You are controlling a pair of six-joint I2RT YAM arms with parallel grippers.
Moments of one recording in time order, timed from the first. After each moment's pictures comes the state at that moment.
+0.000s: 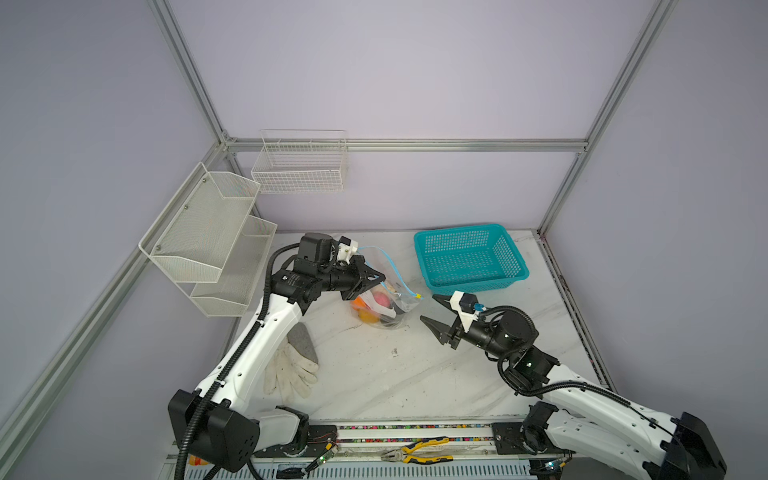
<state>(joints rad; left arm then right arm) -0.31 1.30 1.31 -0.64 0.71 -0.94 0.76 0.95 0.47 0.49 -0.28 -0.06</state>
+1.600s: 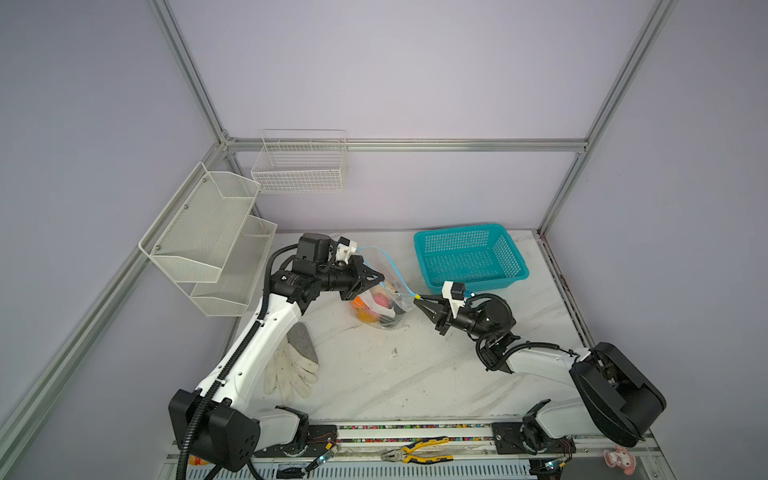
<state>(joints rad) -0.29 1.30 1.30 -0.64 0.74 -0.94 0.61 1.40 0.48 1.11 -0.60 0.10</state>
